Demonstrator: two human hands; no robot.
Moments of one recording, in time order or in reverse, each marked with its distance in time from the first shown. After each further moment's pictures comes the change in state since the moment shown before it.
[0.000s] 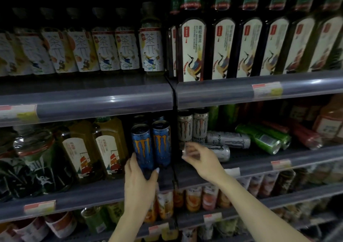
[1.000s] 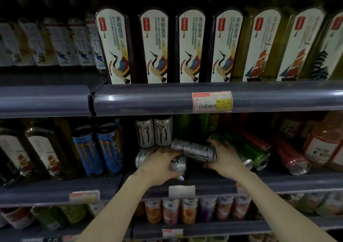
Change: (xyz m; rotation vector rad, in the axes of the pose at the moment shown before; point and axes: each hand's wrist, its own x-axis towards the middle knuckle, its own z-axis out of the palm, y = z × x) left_hand 0.048 0.115 0.151 0.543 -0.526 0.429; right_hand 0.052 0.140 -0.163 -0.524 -0.056 -0.030
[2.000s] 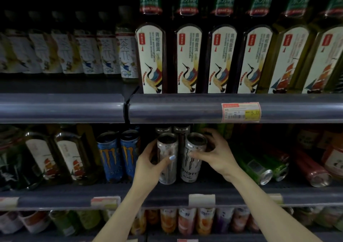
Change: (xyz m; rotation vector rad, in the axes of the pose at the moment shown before) left_hand -0.046 -0.040 -0.018 -1.012 0.614 -0.127; right_hand 0.008 -0.097 -0.005 0.853 0.141 -0.112
